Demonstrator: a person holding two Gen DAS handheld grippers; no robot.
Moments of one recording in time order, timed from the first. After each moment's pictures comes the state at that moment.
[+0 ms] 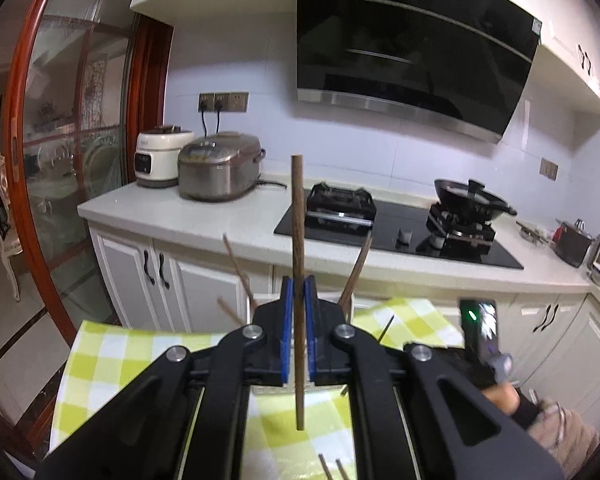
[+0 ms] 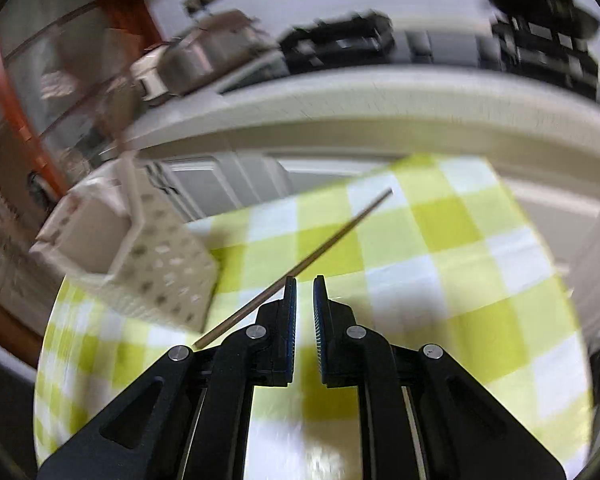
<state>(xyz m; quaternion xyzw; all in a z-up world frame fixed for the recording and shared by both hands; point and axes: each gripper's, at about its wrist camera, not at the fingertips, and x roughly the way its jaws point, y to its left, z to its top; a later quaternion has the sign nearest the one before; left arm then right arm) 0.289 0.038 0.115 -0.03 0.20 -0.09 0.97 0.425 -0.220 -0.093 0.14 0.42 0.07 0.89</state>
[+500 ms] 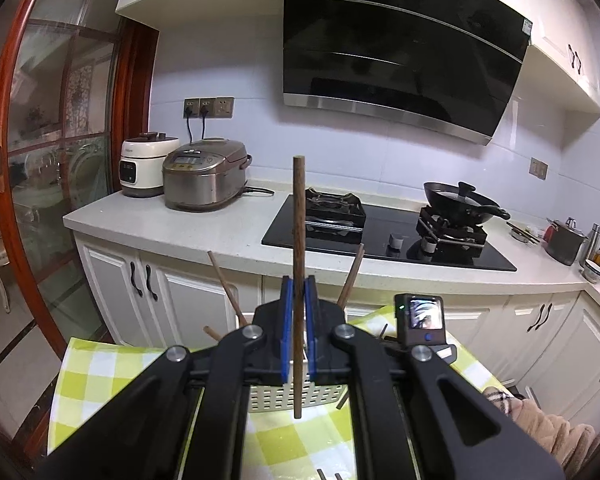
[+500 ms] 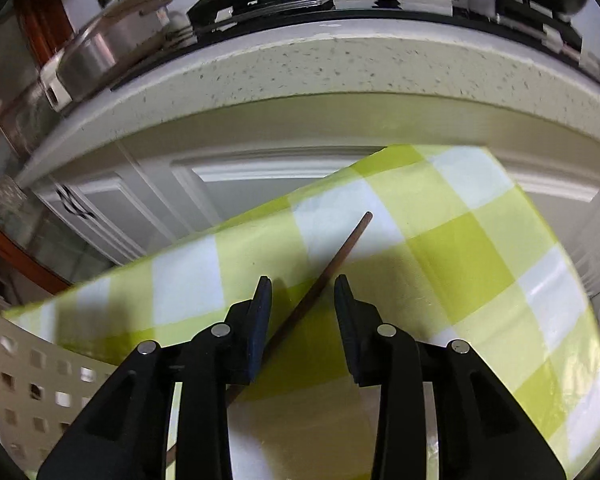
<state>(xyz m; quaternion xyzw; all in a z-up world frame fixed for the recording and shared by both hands) 0.311 0.036 0.124 -0.02 0.19 -0.11 0.97 0.505 -0.189 -0.132 0.08 0.45 -0.06 0.89</state>
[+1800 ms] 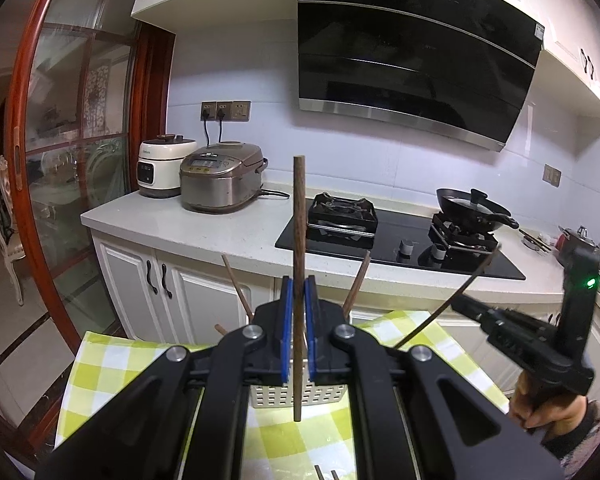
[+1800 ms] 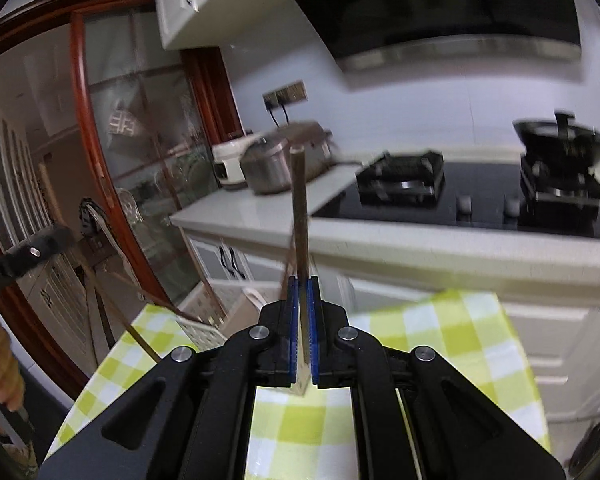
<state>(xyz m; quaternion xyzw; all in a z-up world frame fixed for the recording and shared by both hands) 0.297 0.033 0.139 -0.03 0.19 -0.08 0.98 0.307 -0.186 0.079 0.09 0.21 0.17 0.96</state>
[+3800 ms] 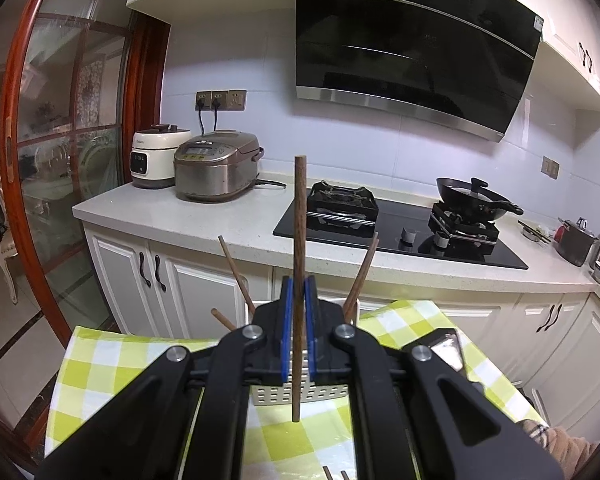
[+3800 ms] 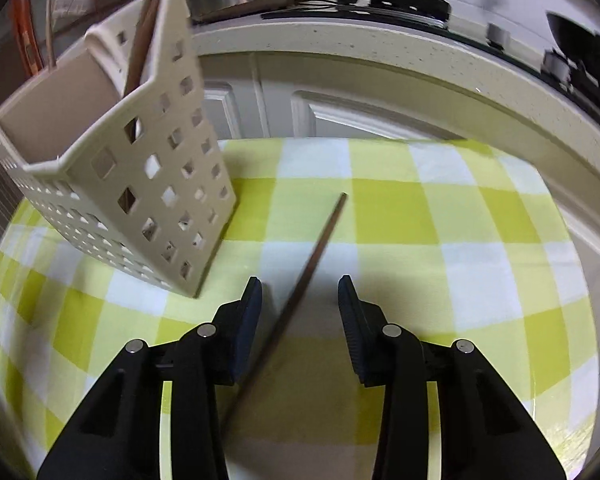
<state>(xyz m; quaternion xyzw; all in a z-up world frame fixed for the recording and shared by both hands) 0.312 0.037 0.113 -0.03 0.20 -0.09 0.98 0.414 -0.131 -0.121 -0.04 0.44 0.08 0.89</state>
